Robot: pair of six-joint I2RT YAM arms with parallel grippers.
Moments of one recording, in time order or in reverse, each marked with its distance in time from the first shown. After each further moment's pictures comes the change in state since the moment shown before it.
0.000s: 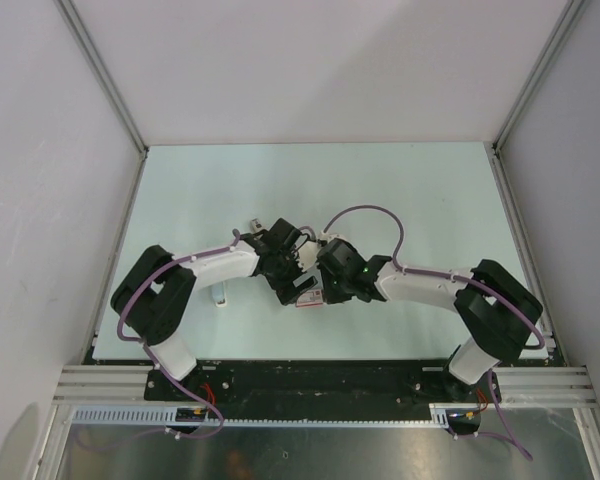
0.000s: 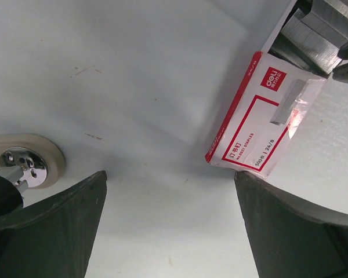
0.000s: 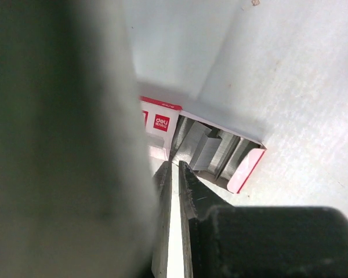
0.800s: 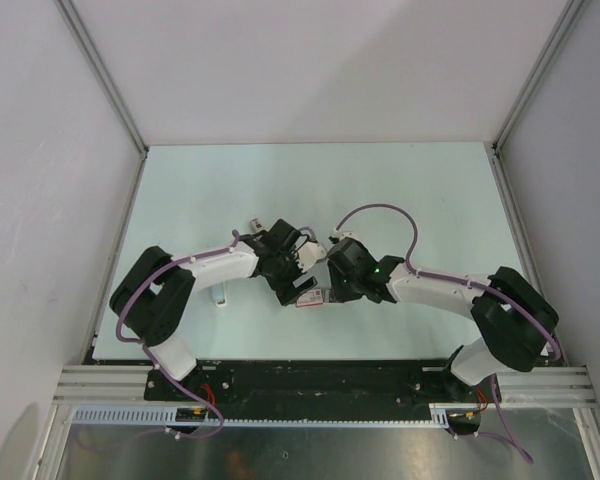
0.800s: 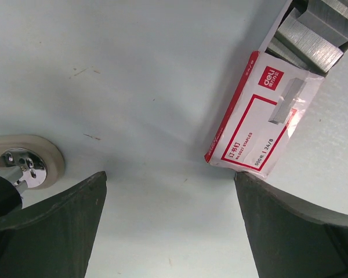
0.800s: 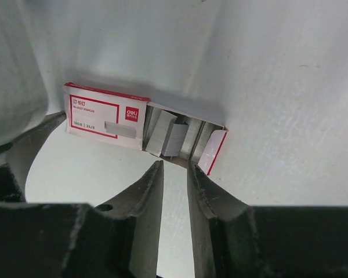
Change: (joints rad) left arm -0.002 -0.009 -0.008 0.008 0.001 0.008; right arm -0.033 -0.104 -0.048 -0.049 0.045 0.012
